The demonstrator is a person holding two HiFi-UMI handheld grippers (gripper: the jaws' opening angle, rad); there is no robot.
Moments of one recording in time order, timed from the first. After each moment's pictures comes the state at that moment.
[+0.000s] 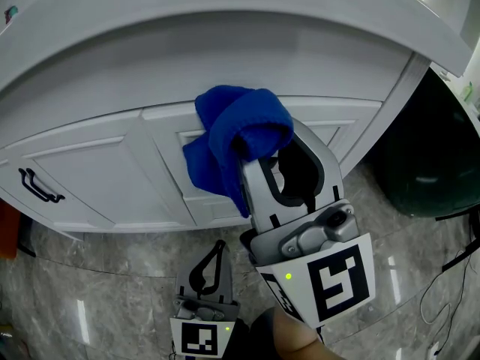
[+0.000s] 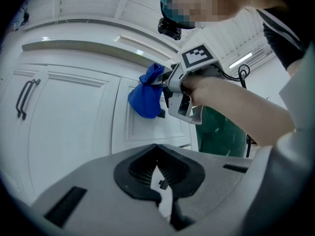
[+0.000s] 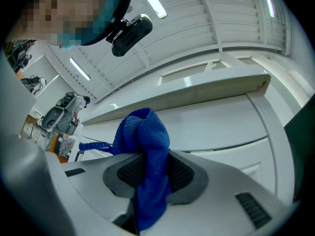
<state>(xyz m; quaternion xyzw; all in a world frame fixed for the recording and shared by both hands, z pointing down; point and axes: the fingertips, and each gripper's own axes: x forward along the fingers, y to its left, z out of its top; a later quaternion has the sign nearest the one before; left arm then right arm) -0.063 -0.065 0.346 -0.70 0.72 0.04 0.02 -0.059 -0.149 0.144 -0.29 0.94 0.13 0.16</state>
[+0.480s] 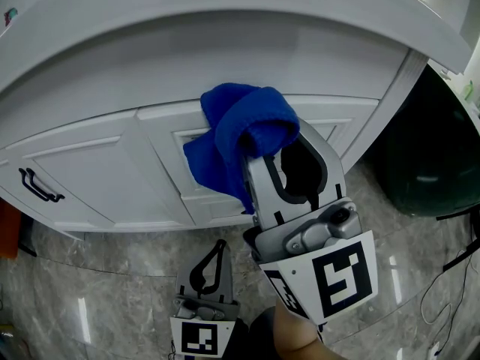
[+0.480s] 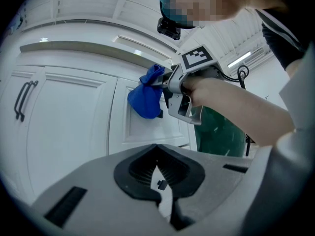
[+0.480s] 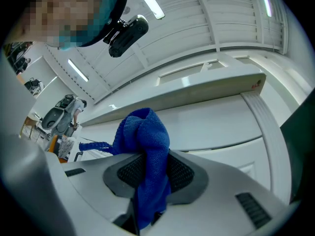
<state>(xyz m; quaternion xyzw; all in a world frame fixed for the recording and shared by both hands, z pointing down) -0.059 -0.066 0.346 -0.70 0.71 0.03 0.02 -0.051 -0.154 0.144 -0.29 0.93 0.12 0.17</state>
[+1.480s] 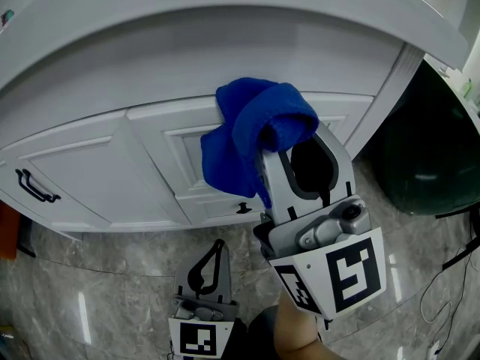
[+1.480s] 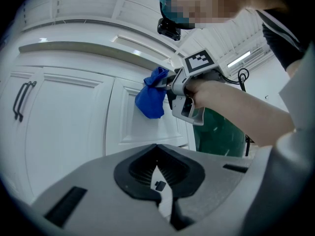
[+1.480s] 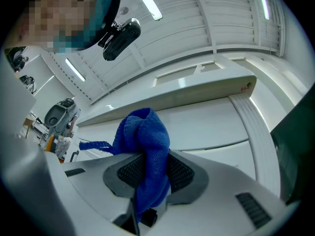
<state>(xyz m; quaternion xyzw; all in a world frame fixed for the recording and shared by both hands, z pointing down) -0.051 -0.068 0.346 -0.70 0.71 0.03 0.02 -0.028 -0.167 0.145 -0.31 0.93 0.11 0.18</state>
